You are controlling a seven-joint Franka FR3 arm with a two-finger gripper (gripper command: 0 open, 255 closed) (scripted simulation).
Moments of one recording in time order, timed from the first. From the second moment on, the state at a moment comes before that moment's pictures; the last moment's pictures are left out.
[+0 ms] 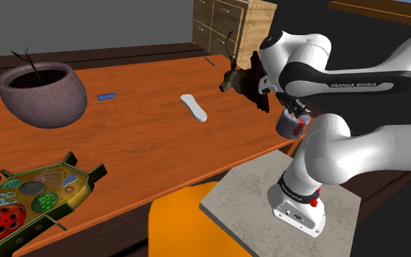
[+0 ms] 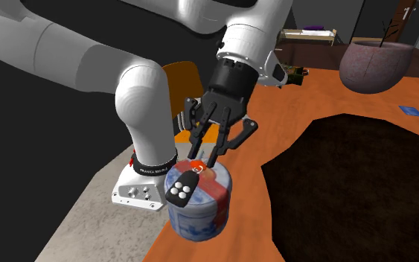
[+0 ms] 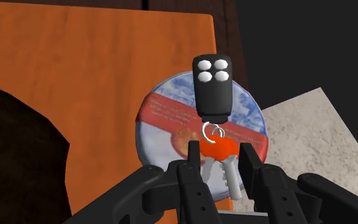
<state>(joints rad) 0.21 -1.07 -0.35 -2.89 -0.77 1.36 -1.03</state>
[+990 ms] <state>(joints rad) 0.21 -1.07 -0.36 -2.94 -0.83 1.17 -0.95</state>
